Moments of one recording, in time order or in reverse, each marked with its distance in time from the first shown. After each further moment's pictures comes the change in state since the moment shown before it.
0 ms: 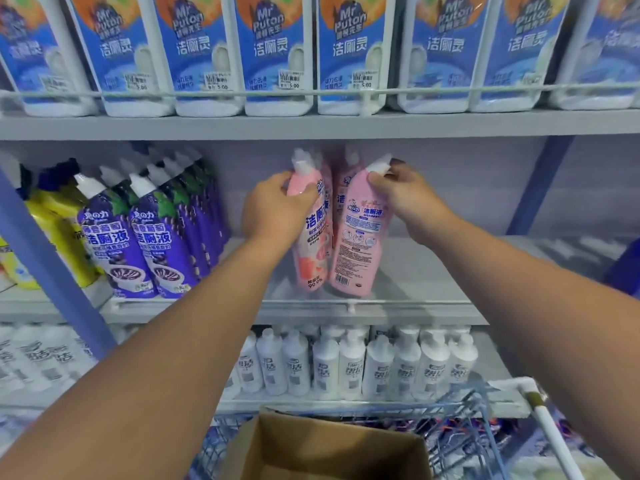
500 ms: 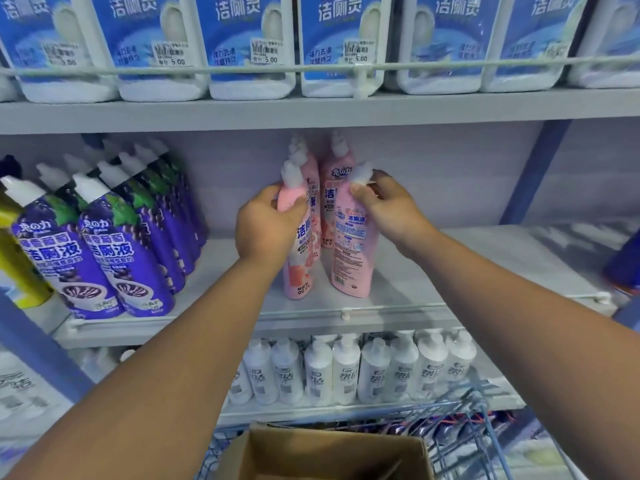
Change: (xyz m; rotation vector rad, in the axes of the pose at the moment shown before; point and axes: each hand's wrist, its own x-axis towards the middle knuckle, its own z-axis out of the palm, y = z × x) left_hand 0.021 -0.045 0.048 -0.079 -0.023 -0.005; right_hand 0.017 0.048 0.013 -0.122 0.047 0.036
